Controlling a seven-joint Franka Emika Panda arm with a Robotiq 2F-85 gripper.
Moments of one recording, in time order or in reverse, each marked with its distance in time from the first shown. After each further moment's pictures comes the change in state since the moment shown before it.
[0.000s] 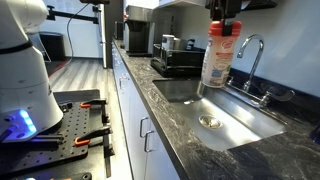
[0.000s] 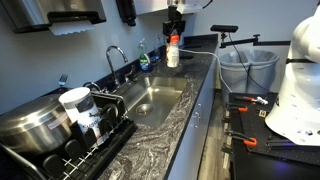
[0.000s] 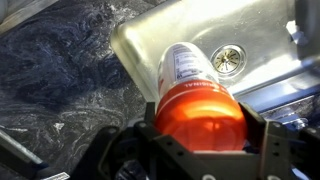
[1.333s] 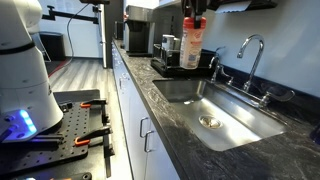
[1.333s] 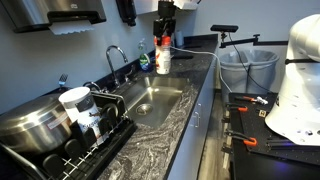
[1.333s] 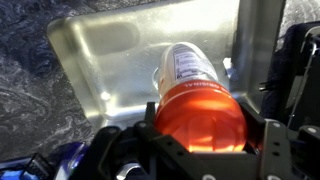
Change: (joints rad) arm 0.142 -0.112 0.110 -0.087 0.044 -0.011 -0.067
